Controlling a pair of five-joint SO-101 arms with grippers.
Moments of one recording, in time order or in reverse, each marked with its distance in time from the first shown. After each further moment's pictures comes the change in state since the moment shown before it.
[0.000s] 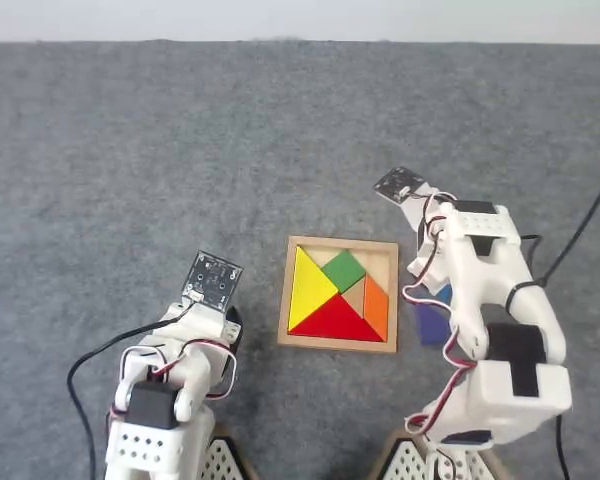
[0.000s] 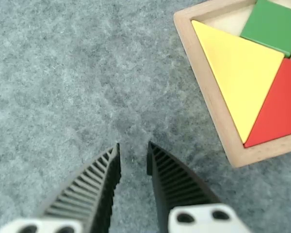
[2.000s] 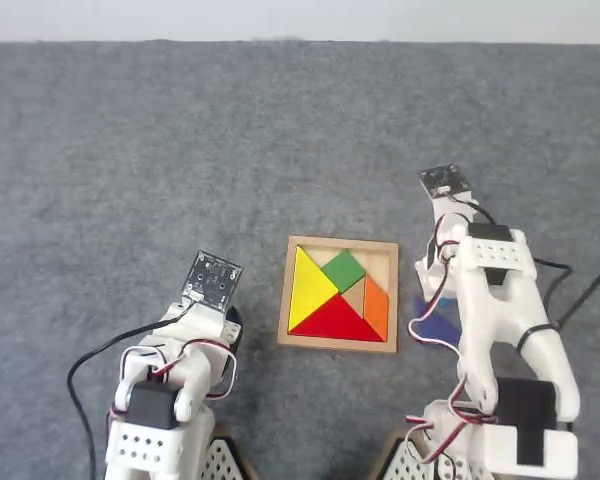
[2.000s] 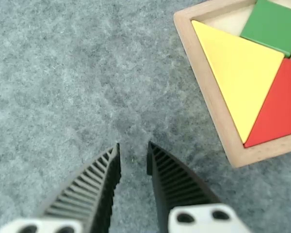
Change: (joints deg) left arm 0.0 0.0 0.0 0.0 0.0; right arm 2.1 -13.9 11.8 -1.1 -25.3
